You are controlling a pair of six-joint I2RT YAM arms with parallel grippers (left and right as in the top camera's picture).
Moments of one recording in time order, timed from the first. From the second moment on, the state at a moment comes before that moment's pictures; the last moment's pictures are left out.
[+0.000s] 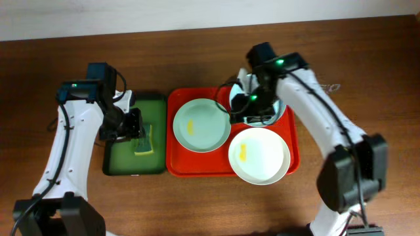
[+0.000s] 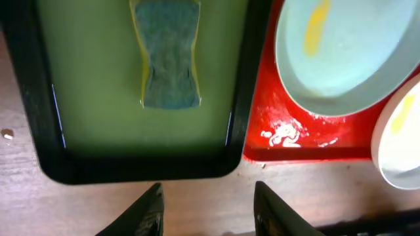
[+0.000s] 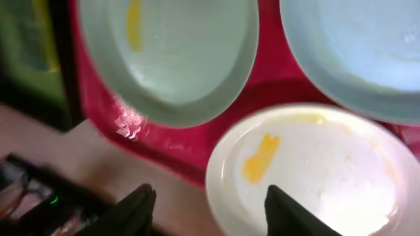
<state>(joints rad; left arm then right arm) -0.03 1.68 1.47 -1.33 0.20 -0.10 0.32 1.90 1.63 -1.24 -0.37 0.17</state>
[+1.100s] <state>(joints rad) -0.03 1.68 1.44 -1.27 0.19 -0.12 0.38 2.09 1.64 -1.02 -0.23 0.41</state>
